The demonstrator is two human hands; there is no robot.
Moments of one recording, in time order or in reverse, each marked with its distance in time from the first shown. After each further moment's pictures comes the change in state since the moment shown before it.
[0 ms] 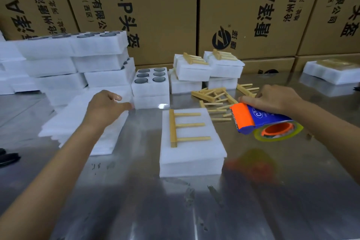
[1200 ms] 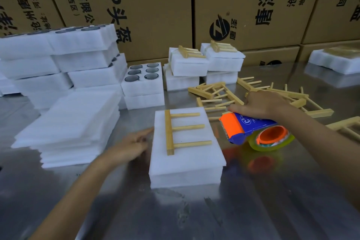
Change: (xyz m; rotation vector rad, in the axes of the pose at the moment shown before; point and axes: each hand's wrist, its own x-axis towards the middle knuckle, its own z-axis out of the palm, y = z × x) left_hand -0.022 -0.050 0.084 0.064 -0.648 0.146; right_hand 0.032 -0.001 0.049 -0.023 -0.081 -0.053
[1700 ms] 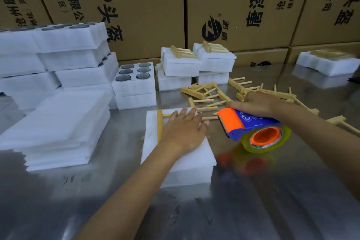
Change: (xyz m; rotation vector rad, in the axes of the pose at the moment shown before) left_hand 0.047 0.102 0.098 0.750 -0.009 0.225; right_hand -0.005 0.019 -0.008 0.181 -0.111 0.071
